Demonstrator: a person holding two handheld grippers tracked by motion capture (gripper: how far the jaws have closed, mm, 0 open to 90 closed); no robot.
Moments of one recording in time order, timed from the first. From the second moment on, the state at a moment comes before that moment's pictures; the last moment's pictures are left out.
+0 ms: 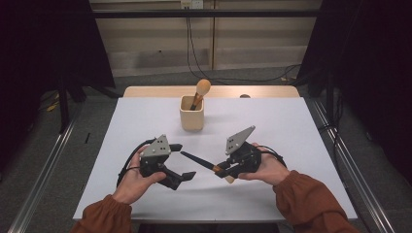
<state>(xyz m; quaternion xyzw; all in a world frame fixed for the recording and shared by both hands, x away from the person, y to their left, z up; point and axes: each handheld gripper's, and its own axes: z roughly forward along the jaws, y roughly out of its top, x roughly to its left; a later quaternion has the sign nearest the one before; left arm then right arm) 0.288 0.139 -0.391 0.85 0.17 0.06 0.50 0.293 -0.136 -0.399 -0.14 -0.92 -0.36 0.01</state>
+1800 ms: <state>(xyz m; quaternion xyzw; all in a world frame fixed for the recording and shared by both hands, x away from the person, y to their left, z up) 0.312 0.114 -0.398 0.95 0.09 -0.03 0.30 0.312 -0.098 -0.397 -0.05 -0.98 -0.15 0.08</state>
